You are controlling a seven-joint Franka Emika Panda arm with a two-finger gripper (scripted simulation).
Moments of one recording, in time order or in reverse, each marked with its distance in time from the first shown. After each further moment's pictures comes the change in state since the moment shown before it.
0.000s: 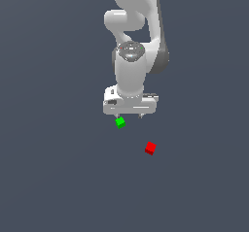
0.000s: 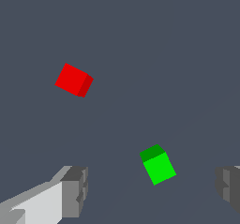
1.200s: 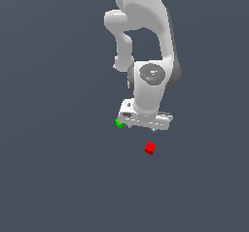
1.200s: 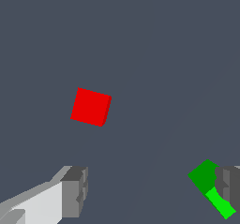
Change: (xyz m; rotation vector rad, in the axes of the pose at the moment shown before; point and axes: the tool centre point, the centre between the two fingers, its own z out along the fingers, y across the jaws) arm 0.033 -0.053 0.046 -0.006 0.000 0.216
